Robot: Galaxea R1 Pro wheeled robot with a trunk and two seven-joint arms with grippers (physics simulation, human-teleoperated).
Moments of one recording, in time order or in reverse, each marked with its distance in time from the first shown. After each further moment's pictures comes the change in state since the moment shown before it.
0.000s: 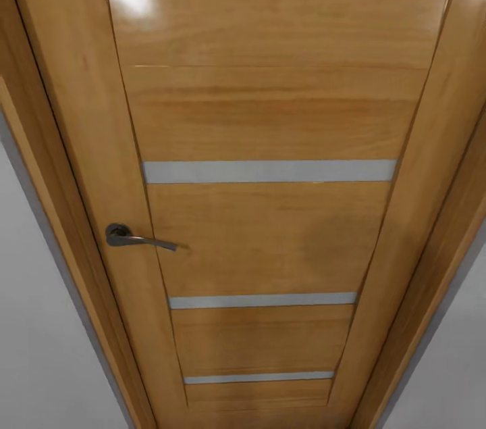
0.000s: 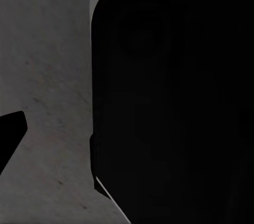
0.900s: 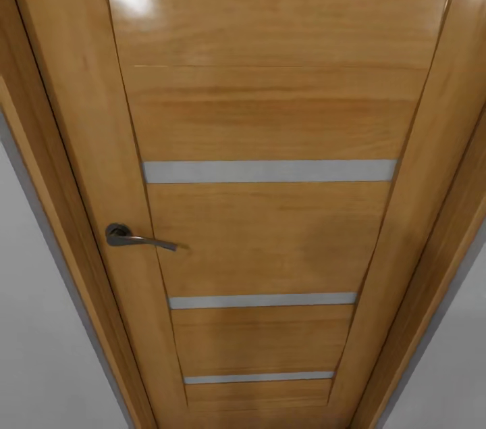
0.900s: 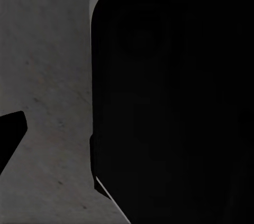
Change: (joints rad) left arm 0.000 0.000 0.000 0.000 0.000 0.000 0.000; right arm 0.000 -0.001 0.000 0.000 -0.001 0.000 0.000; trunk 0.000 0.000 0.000
